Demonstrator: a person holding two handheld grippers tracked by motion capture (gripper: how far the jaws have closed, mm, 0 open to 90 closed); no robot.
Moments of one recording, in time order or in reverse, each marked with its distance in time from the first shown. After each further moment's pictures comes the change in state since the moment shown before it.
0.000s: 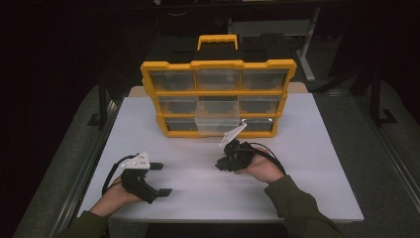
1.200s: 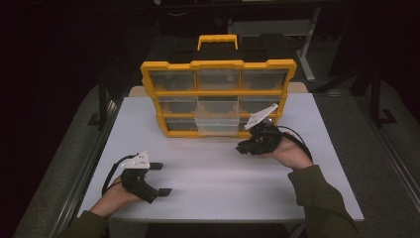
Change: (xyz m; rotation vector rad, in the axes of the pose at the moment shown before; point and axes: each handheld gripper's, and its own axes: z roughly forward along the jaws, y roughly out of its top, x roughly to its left) left arm 0.000 0.000 0.000 0.000 0.004 -0.006; right arm -0.031 -0.008 -0.076 -0.052 -0.064 0.024
